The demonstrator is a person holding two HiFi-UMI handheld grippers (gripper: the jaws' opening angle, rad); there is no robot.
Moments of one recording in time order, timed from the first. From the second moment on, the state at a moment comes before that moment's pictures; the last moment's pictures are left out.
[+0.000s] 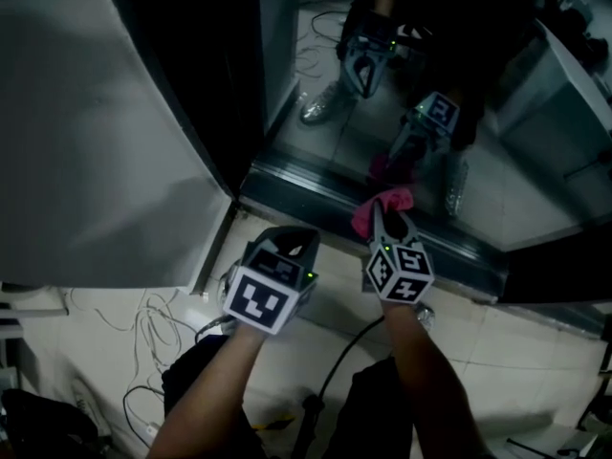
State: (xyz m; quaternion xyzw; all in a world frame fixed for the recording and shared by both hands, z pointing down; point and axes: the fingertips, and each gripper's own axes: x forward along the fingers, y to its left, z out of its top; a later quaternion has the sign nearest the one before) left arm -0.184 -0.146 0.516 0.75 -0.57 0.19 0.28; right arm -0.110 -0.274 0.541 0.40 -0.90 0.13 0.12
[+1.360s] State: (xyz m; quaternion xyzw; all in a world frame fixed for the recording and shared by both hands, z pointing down) left arm -0.324 -0.054 0.531 0.68 -0.64 0.16 0.33; right arm -0.376 -0.203 0.552 0.21 -0.97 0.03 0.14
